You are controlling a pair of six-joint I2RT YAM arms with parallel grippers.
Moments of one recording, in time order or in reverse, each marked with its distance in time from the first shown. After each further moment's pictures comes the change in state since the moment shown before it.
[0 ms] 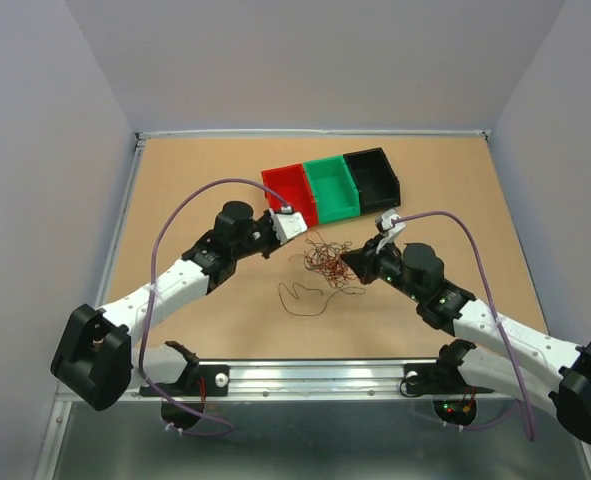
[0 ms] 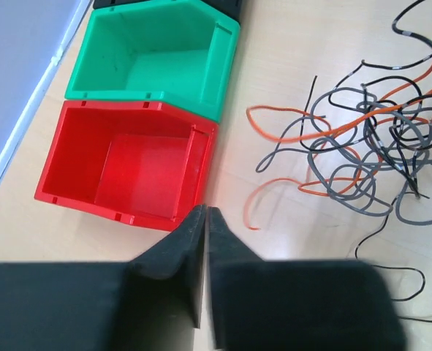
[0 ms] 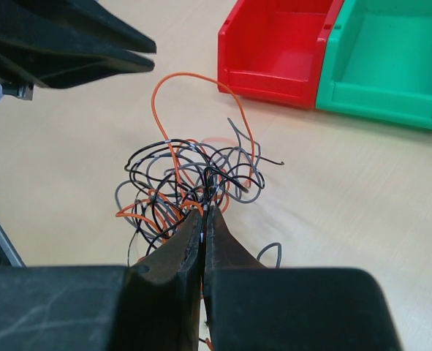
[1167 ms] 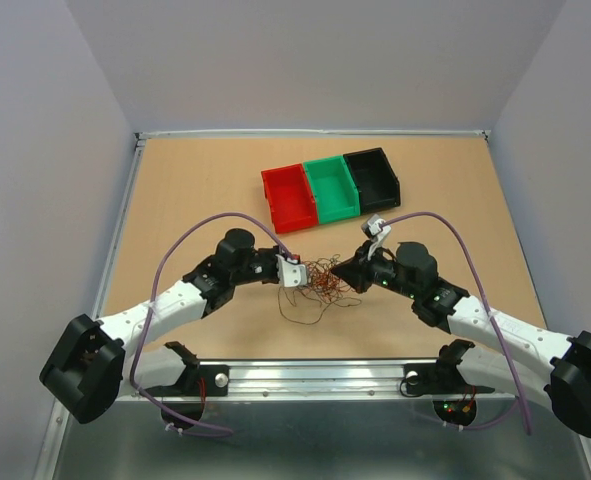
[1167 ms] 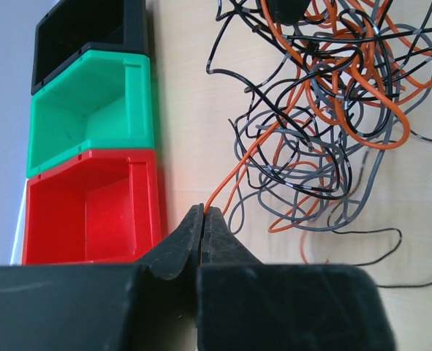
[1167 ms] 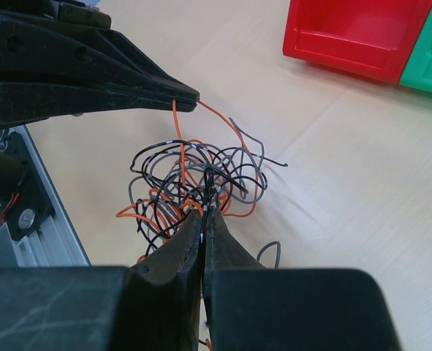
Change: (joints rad) left arm -0.079 -0.094 -0.213 0.084 0.141 0.305; right arm 0.000 0.061 -0.003 0.005 -0.228 0.006
